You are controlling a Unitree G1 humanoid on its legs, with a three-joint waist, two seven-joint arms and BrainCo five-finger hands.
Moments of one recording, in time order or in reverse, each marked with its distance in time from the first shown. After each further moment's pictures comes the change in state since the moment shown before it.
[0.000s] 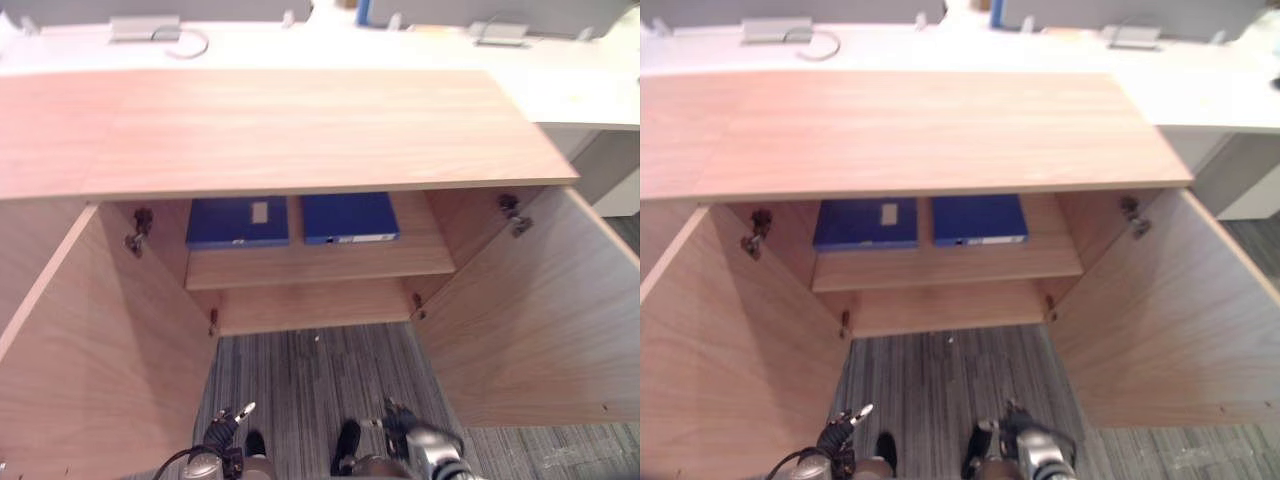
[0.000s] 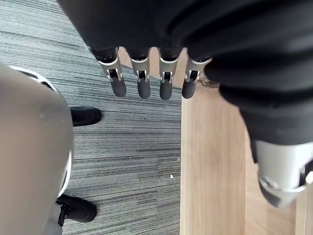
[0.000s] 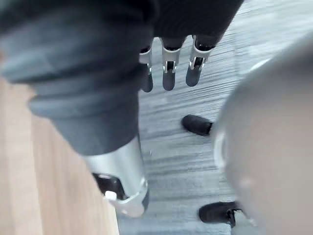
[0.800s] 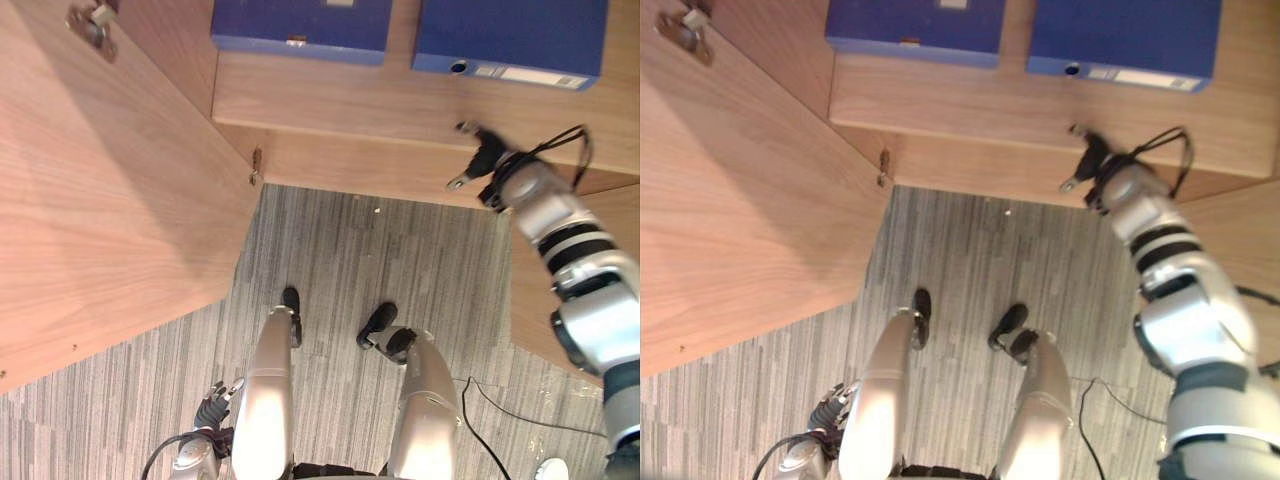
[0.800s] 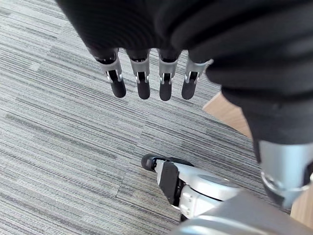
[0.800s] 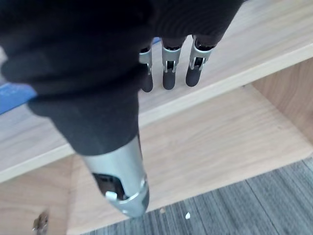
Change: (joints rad) left arm 0.050 0.050 -0.056 -0.224 -0.191 -0.032 -0.026; right arm -1.070 -0.642 0.829 -0.178 -0.100 0.021 0.160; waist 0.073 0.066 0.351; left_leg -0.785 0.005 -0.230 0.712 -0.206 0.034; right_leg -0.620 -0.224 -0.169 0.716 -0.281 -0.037
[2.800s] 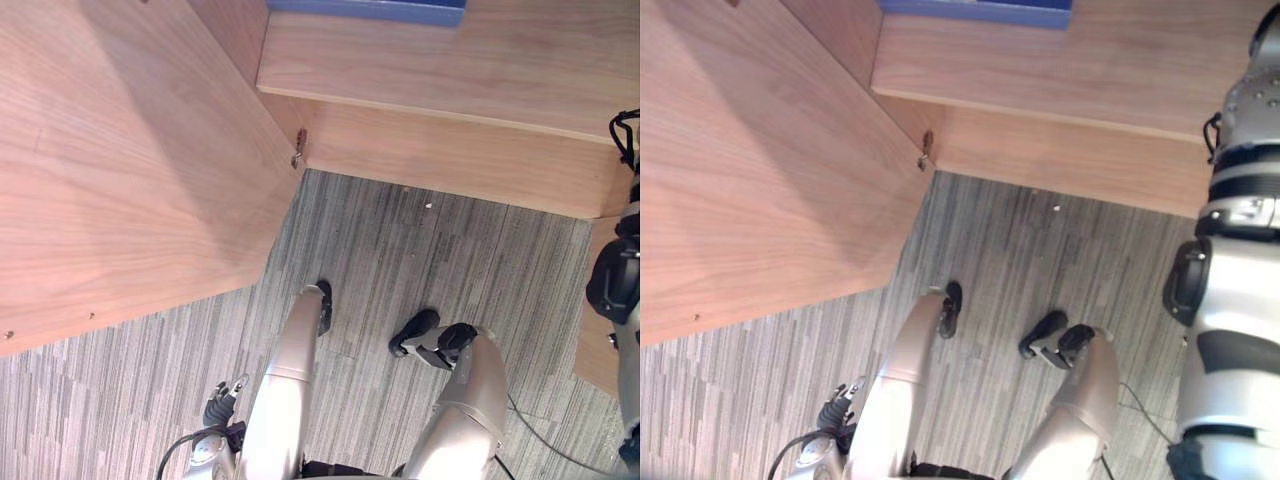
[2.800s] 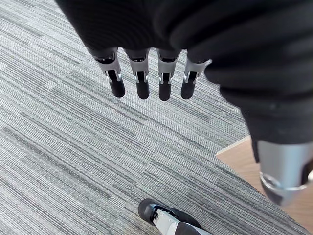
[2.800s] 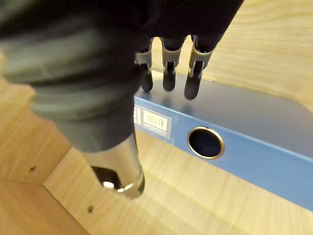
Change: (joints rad) left arm -0.014 -0.071 -0.007 -0.012 -0.013 0.013 0.140; right arm -0.307 -0.114 -0.657 -0.107 1.456 -0.377 -0.554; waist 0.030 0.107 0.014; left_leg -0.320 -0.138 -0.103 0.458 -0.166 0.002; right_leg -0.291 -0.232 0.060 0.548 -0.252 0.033
